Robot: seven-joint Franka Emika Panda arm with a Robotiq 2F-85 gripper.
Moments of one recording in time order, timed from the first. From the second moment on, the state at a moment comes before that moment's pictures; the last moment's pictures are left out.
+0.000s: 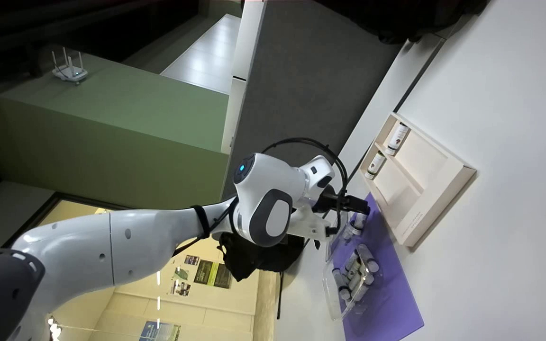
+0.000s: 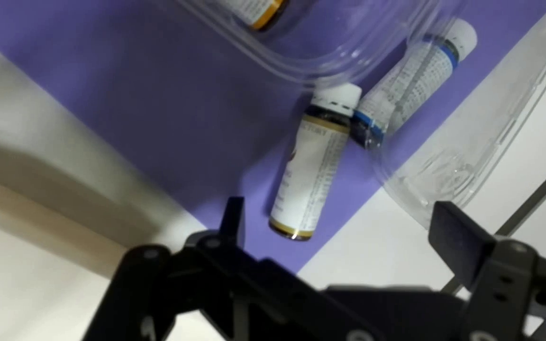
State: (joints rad) arm -0.09 0.72 0.11 -1.91 0.80 2.77 -0.07
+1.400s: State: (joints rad) arm -0.08 0.75 0.11 -1.87 0.74 2.77 -0.02
